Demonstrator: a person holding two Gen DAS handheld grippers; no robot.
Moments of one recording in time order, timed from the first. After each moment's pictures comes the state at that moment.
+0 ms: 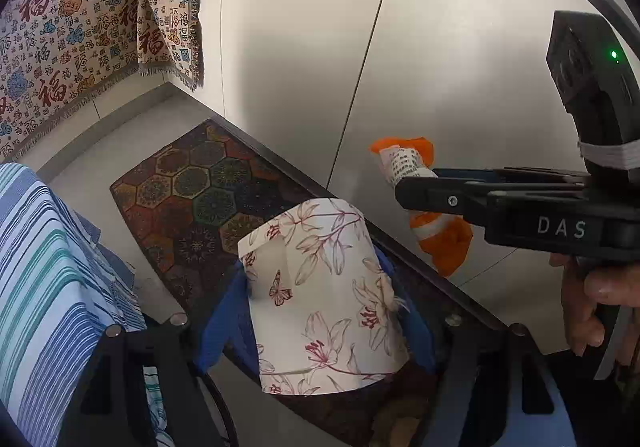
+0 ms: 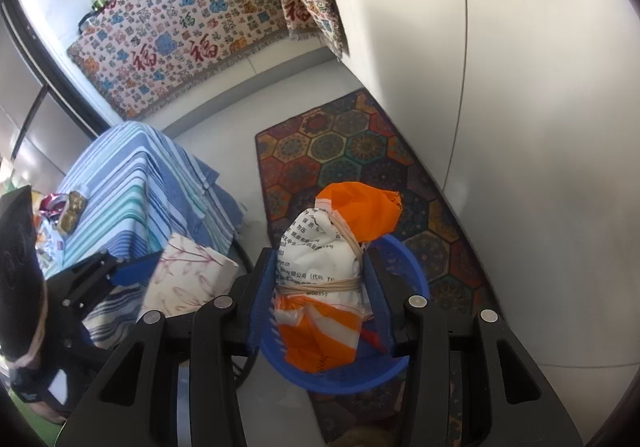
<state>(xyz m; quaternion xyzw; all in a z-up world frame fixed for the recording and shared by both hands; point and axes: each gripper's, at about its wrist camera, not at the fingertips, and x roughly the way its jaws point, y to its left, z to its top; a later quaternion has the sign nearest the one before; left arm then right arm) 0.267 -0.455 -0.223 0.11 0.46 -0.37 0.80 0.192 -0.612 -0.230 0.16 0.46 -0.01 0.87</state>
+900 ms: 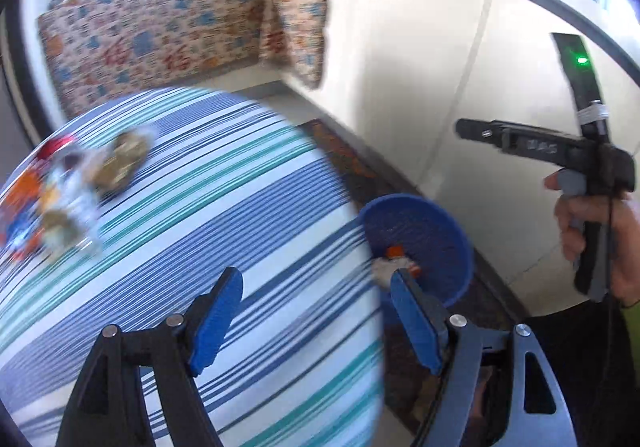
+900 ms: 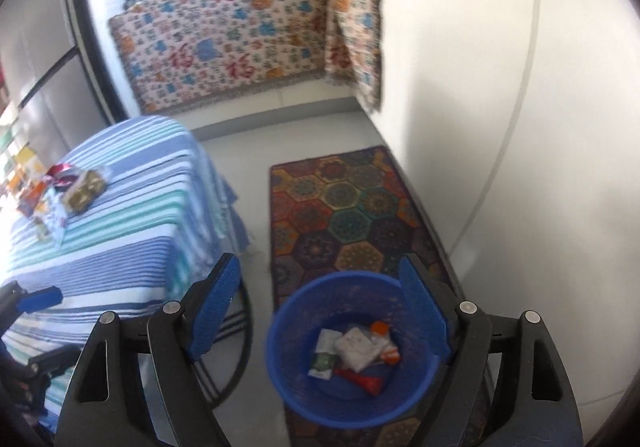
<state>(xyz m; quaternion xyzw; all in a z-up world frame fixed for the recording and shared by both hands) 0.194 -0.250 -0.176 0.08 0.44 -0.20 0.87 0.196 -0.504 -0.200 0.03 0.38 0.02 0.92</state>
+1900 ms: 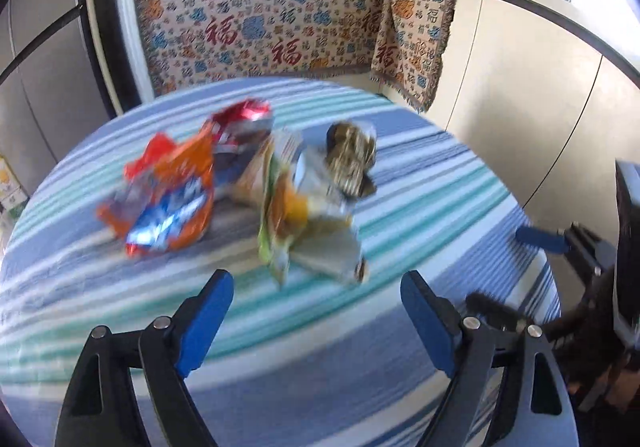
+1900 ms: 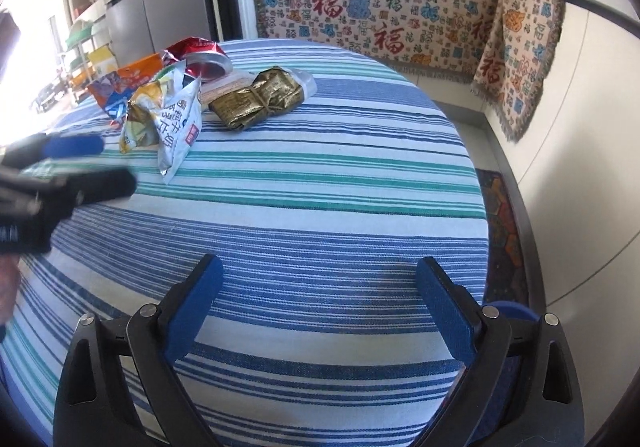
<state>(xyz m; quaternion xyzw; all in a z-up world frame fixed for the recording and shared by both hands) 0.265 -0.116 -0.165 0.05 0.43 -0.09 0.90 0.222 -0.286 -0.254 -0.07 0.41 0.16 0.90</state>
